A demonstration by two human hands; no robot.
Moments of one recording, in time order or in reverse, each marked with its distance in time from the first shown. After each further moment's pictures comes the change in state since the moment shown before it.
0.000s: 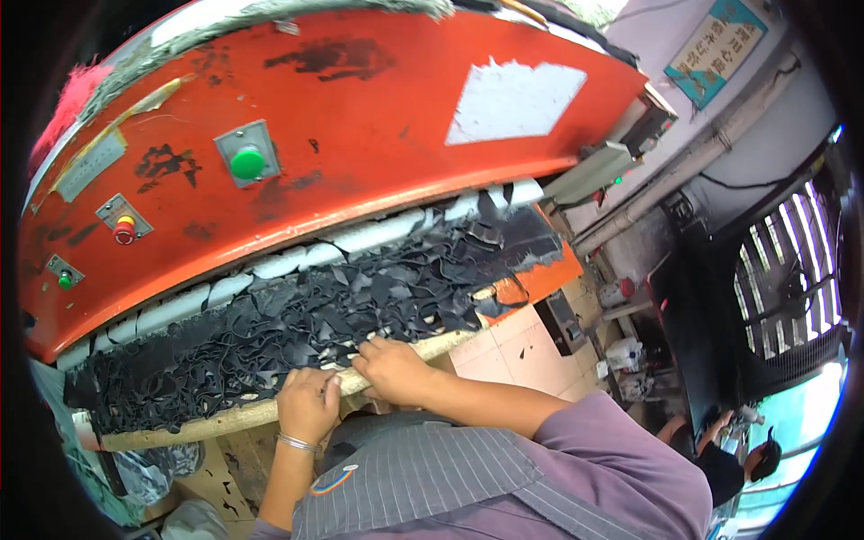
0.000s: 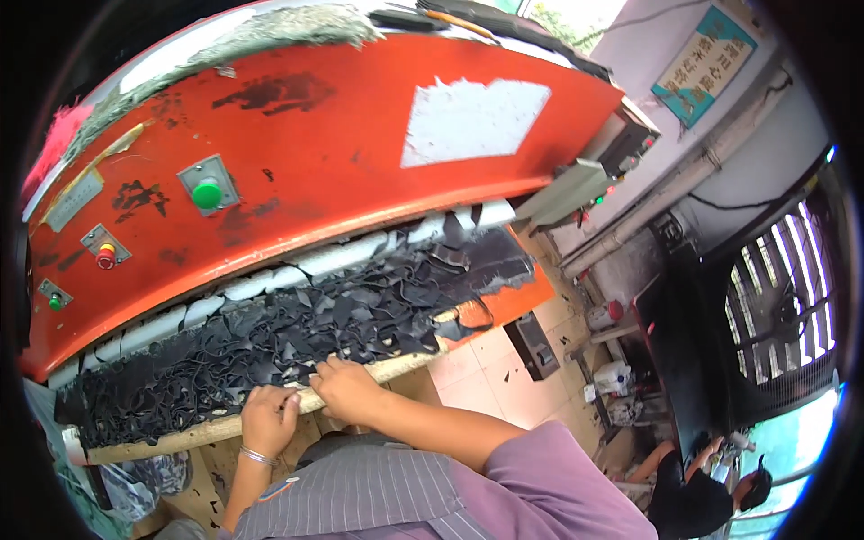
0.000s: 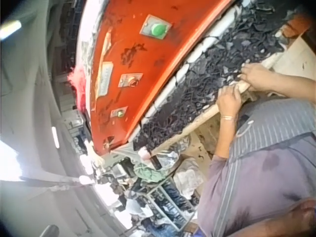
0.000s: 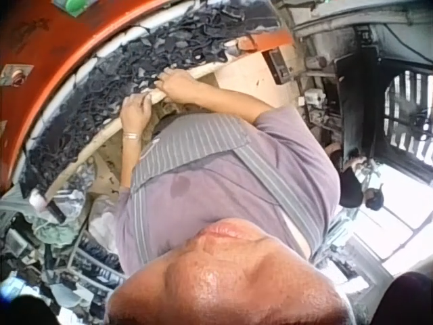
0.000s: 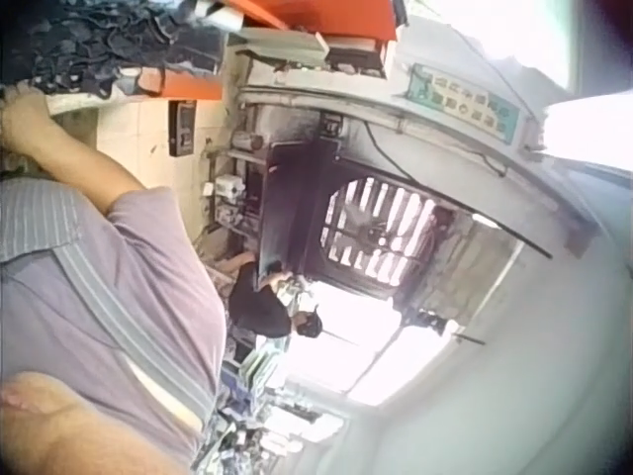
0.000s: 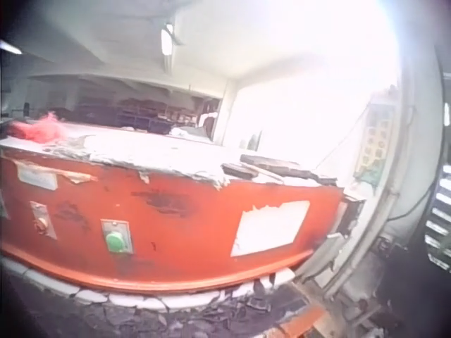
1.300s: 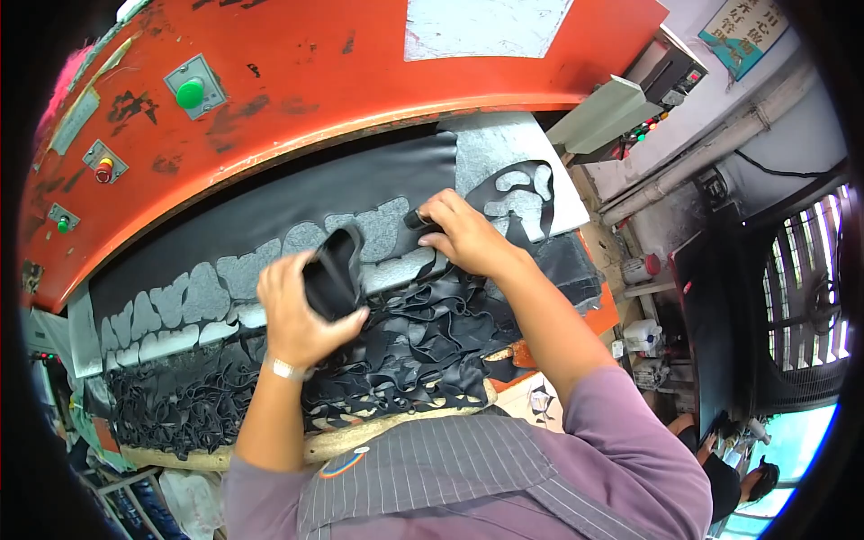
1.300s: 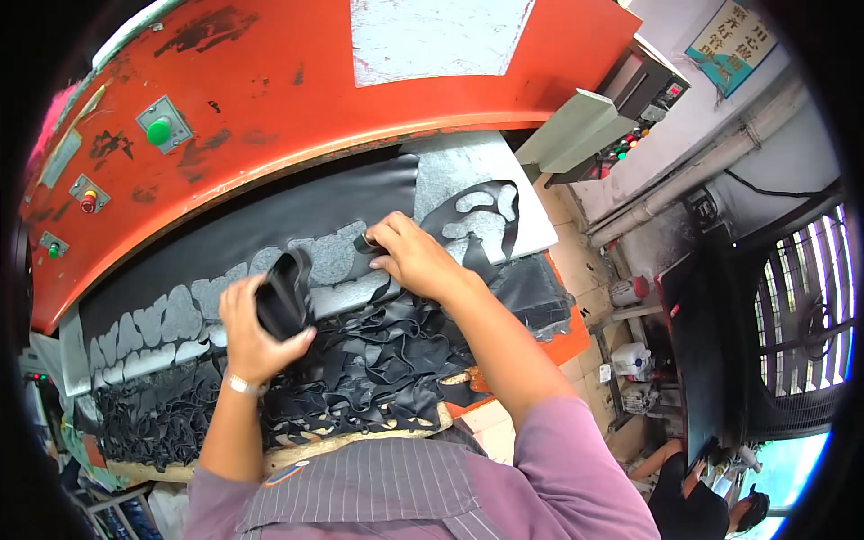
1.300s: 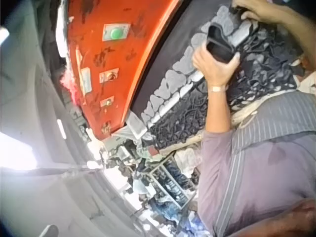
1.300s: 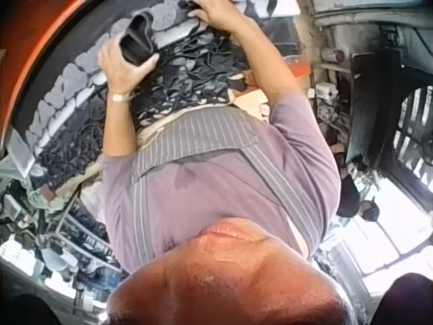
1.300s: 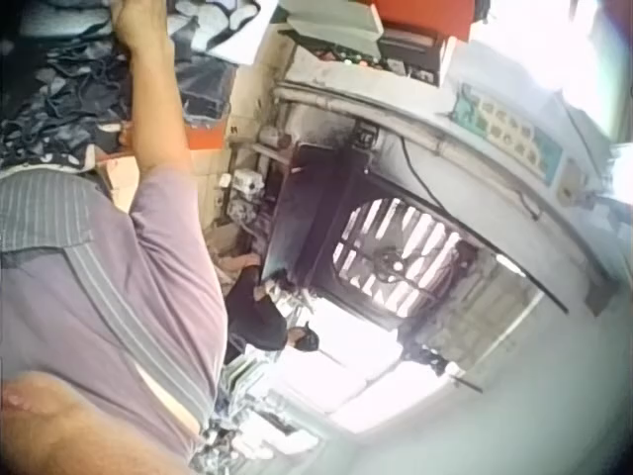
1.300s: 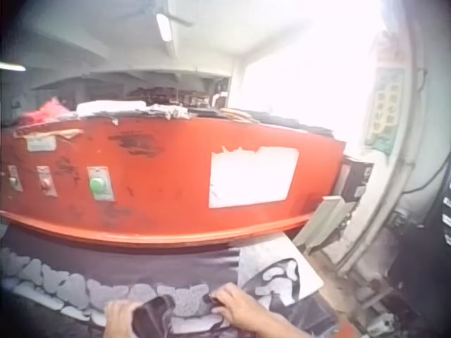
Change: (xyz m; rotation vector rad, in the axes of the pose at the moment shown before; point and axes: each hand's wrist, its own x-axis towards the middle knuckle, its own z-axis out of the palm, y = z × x) left_hand 0.219 0.020 0.020 0.122 0.225 0.175; right_hand 0.074 0.258 -0.109 0.261 0.282 0.055
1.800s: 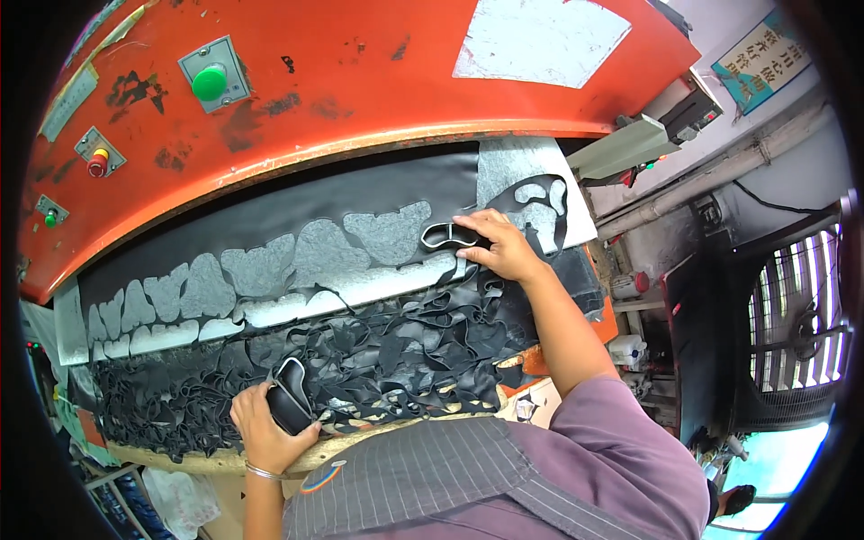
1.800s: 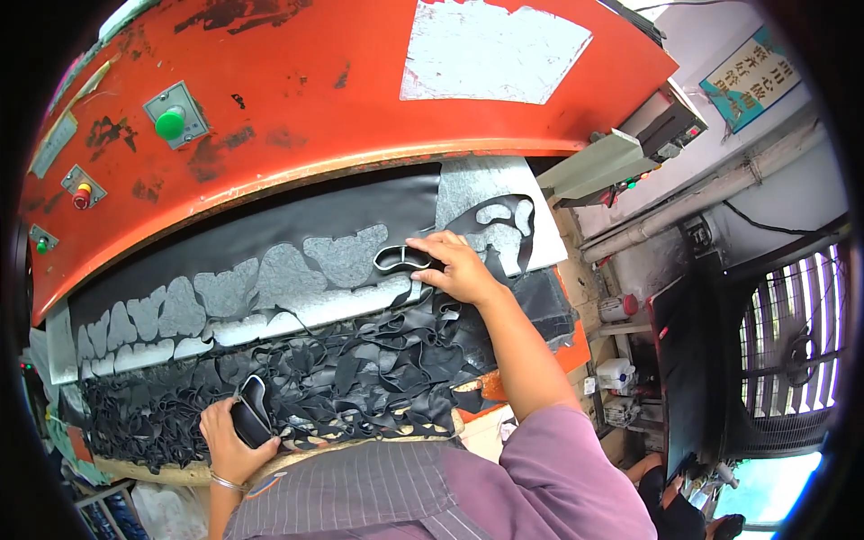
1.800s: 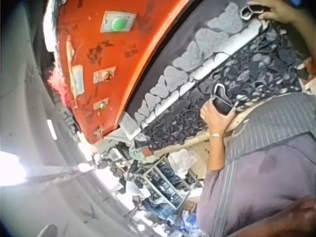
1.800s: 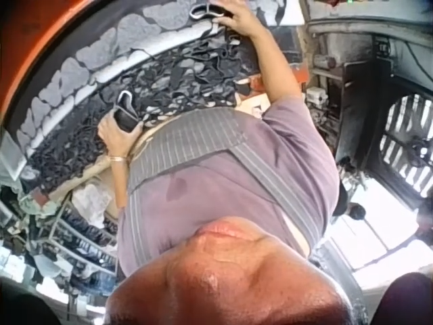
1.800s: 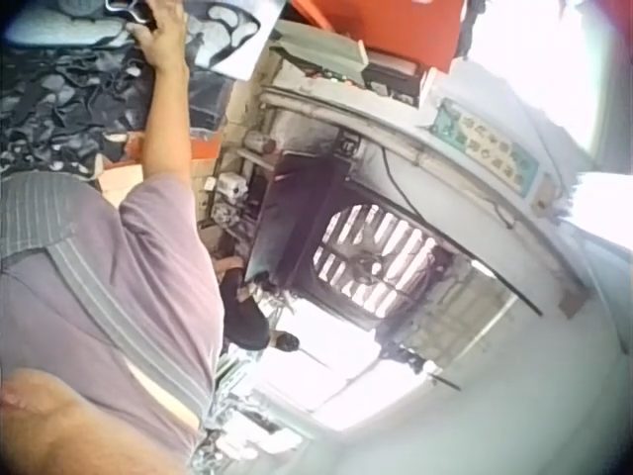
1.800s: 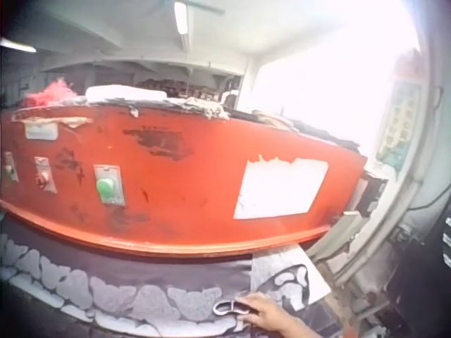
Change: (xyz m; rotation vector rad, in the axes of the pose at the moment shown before) left_hand -0.169 -0.027 -0.078 0.181 -0.315 -0.433; right_hand -0.028 0.040 0.007 0.037 -0.026 0.144
